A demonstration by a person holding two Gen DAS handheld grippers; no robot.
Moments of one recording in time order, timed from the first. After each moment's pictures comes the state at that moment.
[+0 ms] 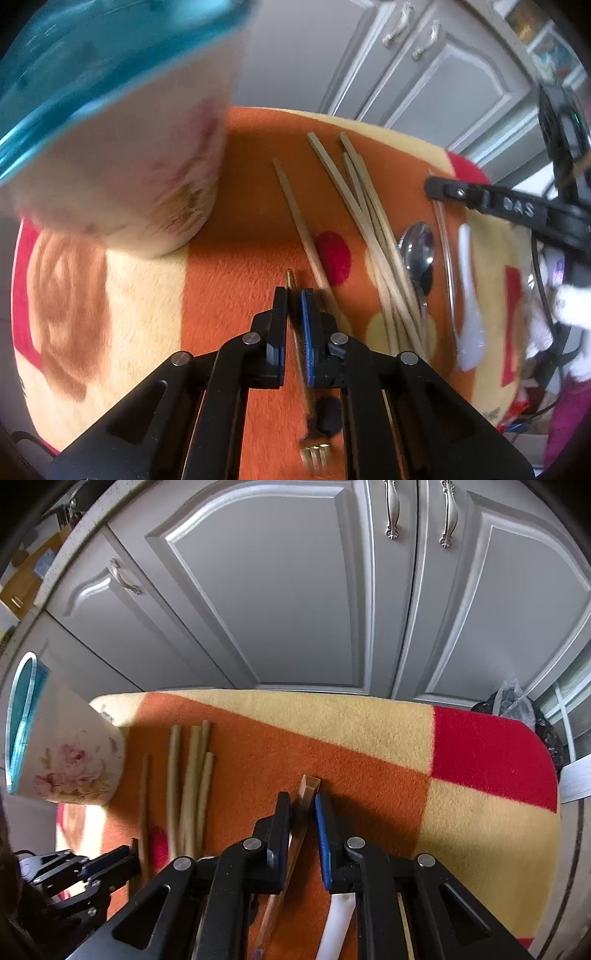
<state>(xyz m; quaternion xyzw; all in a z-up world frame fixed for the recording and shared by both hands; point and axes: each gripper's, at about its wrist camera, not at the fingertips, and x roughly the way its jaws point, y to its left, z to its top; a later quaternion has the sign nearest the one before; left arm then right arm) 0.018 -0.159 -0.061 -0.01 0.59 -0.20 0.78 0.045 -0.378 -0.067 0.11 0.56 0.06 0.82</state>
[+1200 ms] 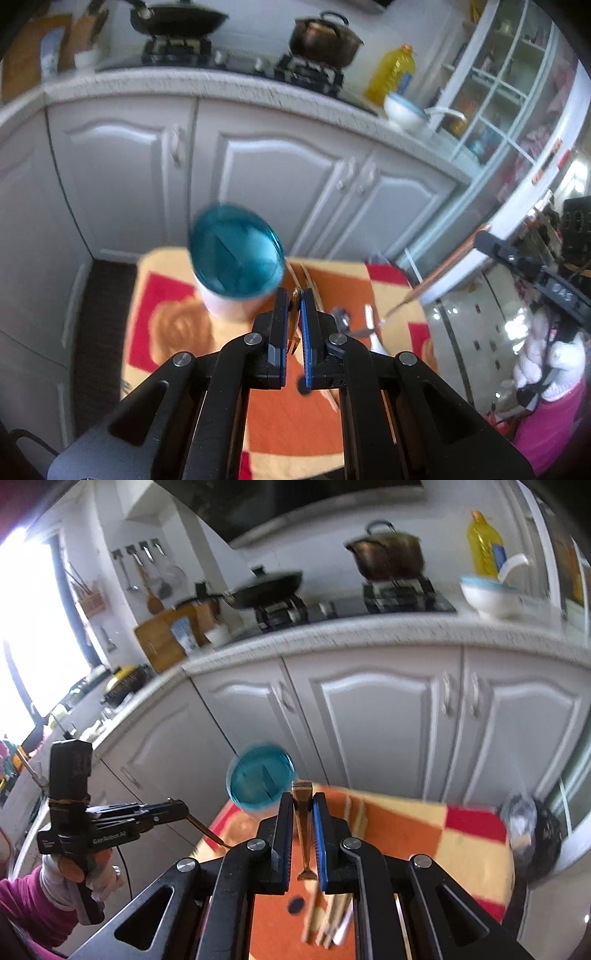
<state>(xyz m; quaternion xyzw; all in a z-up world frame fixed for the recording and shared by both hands) -0.040 -0.043 0.152 -0.07 0.42 -0.24 0.87 -0.109 -0.333 0.161 0.10 0.33 0.18 0.92</state>
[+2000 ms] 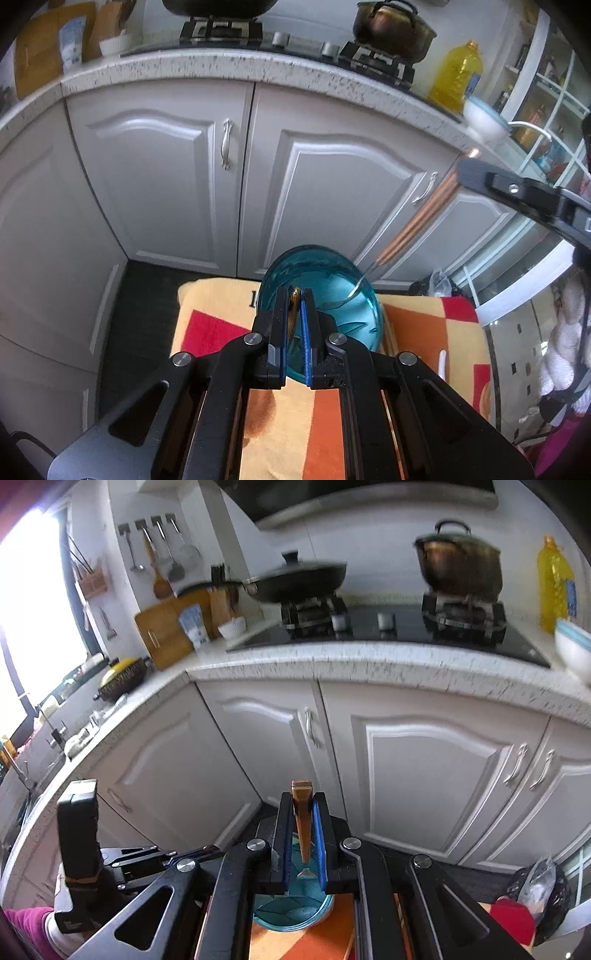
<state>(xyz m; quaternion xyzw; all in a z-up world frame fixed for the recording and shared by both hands) 0.066 -0.035 0.094 -0.05 0.45 -0.15 0.88 0.060 -0.235 0.162 0.06 0.35 0.21 0.91</state>
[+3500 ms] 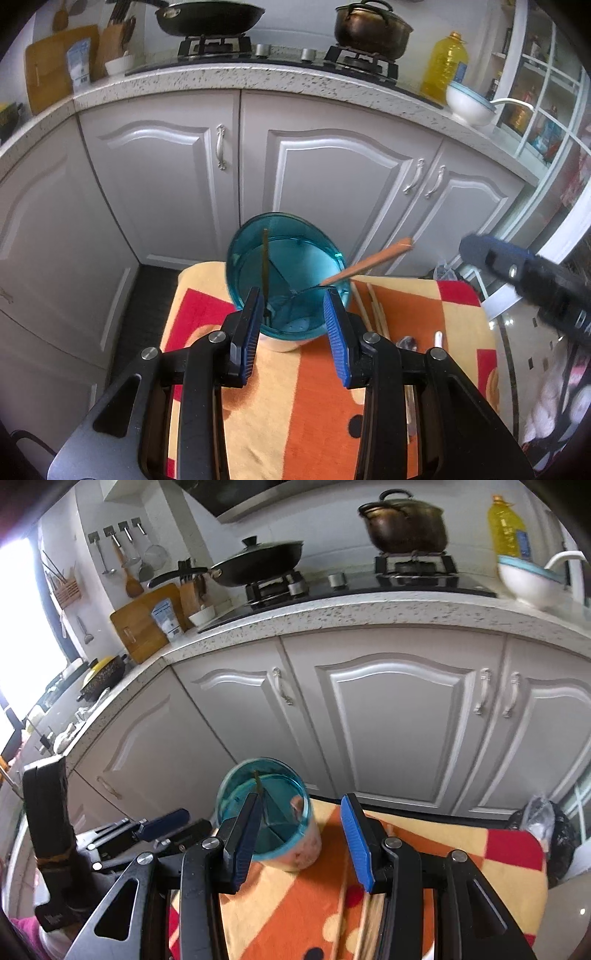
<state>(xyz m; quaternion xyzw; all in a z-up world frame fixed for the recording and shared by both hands) 0.001 -0.072 0.103 -0.02 0.42 -0.13 0.90 -0.018 -0.272 0.121 0.09 0.37 0.15 0.91</state>
